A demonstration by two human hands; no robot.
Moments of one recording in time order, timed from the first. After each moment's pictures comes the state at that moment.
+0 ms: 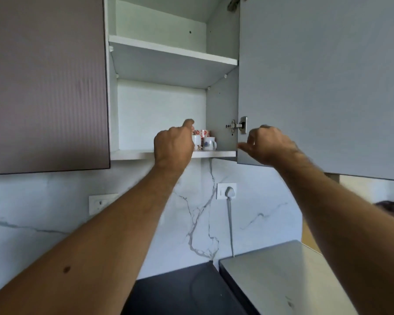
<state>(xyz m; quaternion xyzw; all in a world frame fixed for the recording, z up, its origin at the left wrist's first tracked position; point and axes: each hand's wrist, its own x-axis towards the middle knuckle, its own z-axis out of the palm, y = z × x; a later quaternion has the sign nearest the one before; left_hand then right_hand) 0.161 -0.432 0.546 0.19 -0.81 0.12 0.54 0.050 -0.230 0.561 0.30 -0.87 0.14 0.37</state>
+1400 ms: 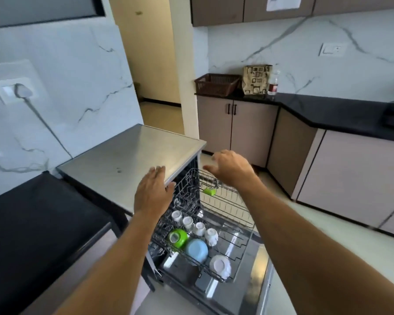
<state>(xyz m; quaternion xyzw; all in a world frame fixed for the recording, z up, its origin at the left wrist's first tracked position) 0.121 0.024 0.152 -0.06 -0.97 -0.15 0.16 0.095 0.255 0.199 0.07 -0.99 0.11 0.10</state>
